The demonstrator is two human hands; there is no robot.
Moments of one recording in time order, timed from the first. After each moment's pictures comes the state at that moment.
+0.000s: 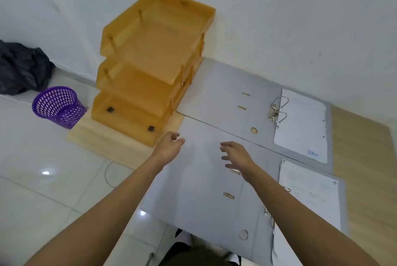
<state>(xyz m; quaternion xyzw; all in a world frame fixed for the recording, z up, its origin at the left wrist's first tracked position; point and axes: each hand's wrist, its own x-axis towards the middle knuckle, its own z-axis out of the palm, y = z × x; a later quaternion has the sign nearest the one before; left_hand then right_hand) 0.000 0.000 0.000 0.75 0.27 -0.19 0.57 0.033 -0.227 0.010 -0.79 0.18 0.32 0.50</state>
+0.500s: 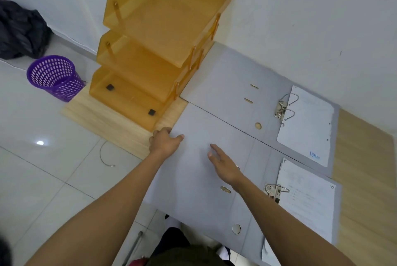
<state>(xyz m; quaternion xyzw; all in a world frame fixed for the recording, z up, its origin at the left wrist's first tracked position) -0.009 0.000 -0.036 0.79 0.36 -0.18 0.47 -0.005 -0.213 -0.017 -0.84 0.02 0.38 0.39</state>
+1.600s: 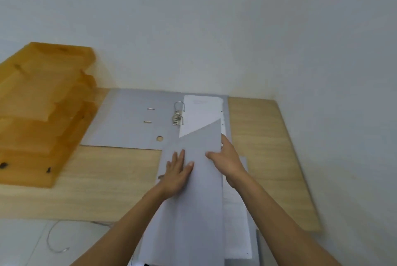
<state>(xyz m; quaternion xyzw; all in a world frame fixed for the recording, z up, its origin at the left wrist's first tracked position) -0.034 -0.335 0.044 0.86 0.01 -0.30 0.41 -0.035 -0.509 0.106 -0.75 0.19 0.10 0.63</state>
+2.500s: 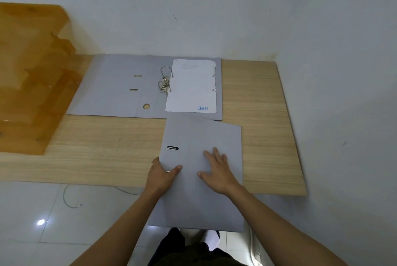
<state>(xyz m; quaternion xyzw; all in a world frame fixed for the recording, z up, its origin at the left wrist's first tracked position) -0.112 -0.364 -0.010 0.83 0.25 -0.22 0.44 -0.121 -0.565 -0.030 -0.88 0.06 0.31 0.35</state>
